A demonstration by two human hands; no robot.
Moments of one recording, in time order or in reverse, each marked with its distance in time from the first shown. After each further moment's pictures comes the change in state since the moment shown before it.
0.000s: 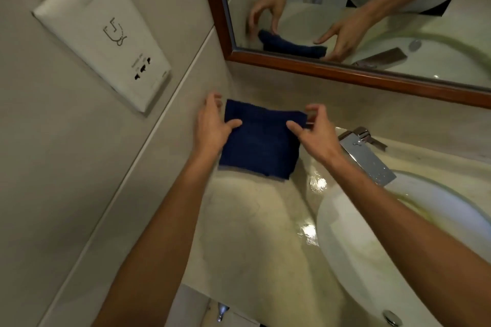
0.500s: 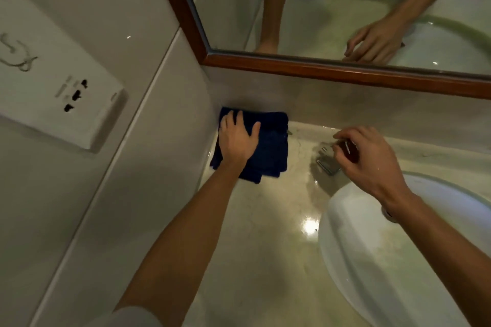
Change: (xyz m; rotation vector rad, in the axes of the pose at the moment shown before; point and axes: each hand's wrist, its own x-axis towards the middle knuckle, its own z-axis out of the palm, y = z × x) left_hand 0.045 -0.042 0.135 0.452 -0.063 0.158; right_hand -0.012 0.076 -0.073 -0.561 0.097 -0.316
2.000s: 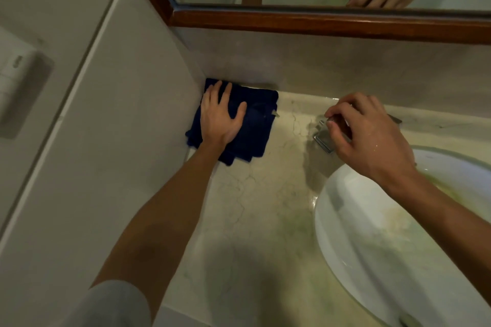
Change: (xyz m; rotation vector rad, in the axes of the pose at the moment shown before) left_hand 0.018 -0.040 0.035 0.044 0.159 0.182; right_hand 0.001 0.008 0.012 -0.064 0.000 -0.085
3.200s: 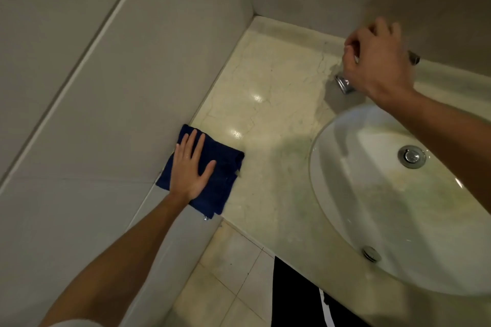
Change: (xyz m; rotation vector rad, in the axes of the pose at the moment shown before) left_hand -0.363 -0.037 -0.096 0.203 -0.210 -0.258; right_hand -0.002 -0.002 -0.003 -0.036 -0.025 -0.083
